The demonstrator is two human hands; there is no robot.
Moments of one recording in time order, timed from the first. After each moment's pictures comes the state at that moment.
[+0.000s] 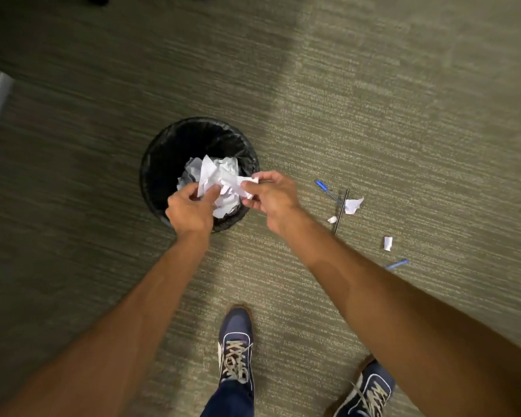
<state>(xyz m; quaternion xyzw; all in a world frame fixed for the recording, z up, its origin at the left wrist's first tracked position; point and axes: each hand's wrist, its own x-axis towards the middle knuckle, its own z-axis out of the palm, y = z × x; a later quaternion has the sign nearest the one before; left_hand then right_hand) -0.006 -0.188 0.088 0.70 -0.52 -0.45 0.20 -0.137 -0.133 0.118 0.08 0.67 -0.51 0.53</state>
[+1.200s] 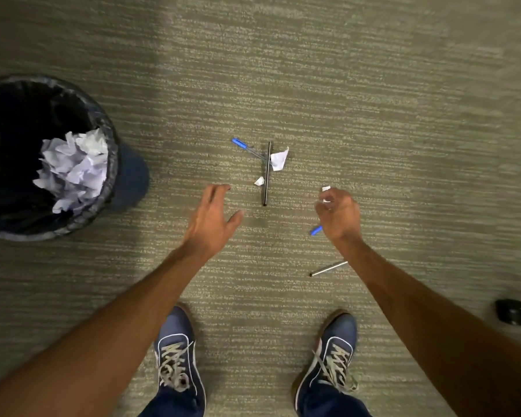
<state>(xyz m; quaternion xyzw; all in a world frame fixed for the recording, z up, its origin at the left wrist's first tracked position) -0.123 -0.026 -0.033 0.35 -0.84 -0.40 -0.11 -0.303 0.167 -0.046 -0.12 0.93 -0.24 0.26</state>
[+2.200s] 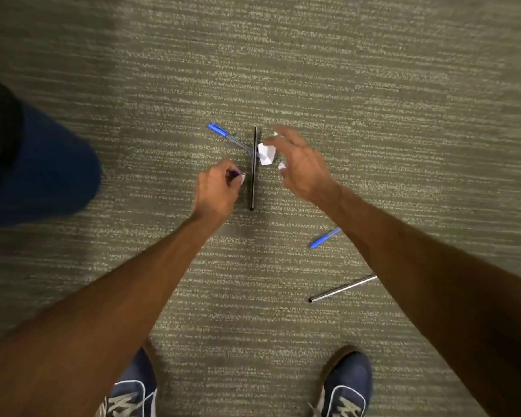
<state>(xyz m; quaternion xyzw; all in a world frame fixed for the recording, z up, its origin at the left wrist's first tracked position) -0.215 -0.016 -0.172 0.42 -0.82 -0.39 0.00 -0.372 0.098 -0.158 -0.48 0.84 -0.15 0.22</state>
